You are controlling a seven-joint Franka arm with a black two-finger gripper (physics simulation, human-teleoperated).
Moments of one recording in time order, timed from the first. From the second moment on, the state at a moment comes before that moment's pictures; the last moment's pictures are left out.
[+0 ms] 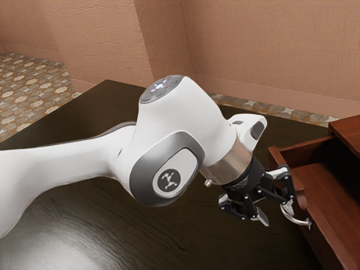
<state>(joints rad) -0.29 -0.05 -0.13 -1.95 -0.25 2.32 -0.94</state>
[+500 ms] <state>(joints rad) -0.28 -0.16 -0.10 -2.06 -0.25 2.33 -0.94</state>
